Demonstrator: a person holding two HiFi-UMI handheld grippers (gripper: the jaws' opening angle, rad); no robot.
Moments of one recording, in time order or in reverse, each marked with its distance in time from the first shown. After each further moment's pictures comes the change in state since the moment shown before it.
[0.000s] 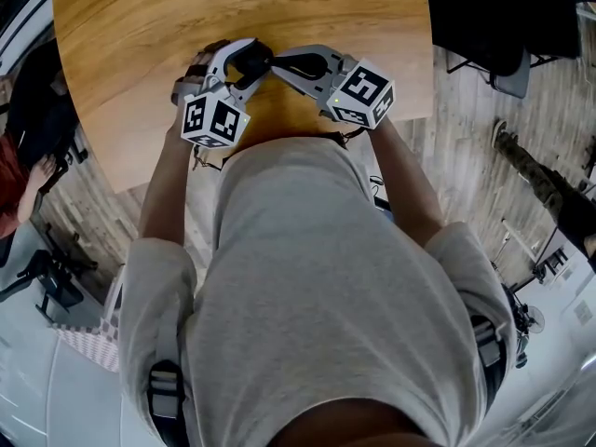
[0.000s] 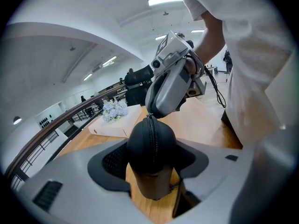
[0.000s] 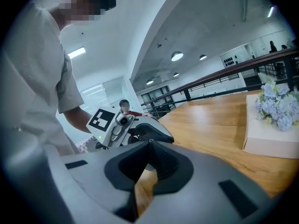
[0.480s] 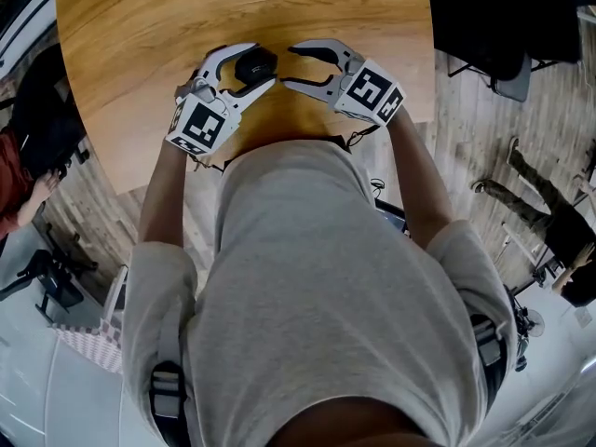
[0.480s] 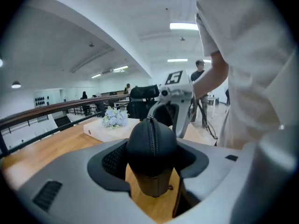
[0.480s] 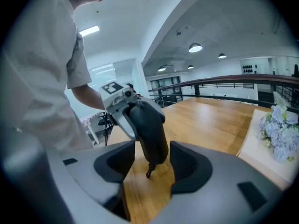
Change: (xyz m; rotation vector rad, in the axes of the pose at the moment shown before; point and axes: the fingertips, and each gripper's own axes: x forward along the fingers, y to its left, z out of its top) left arm -0.026 0.009 0.028 -0.240 -0.209 -0.080; right arm -0.010 -0.009 -0.018 -0.213 0.171 0.026
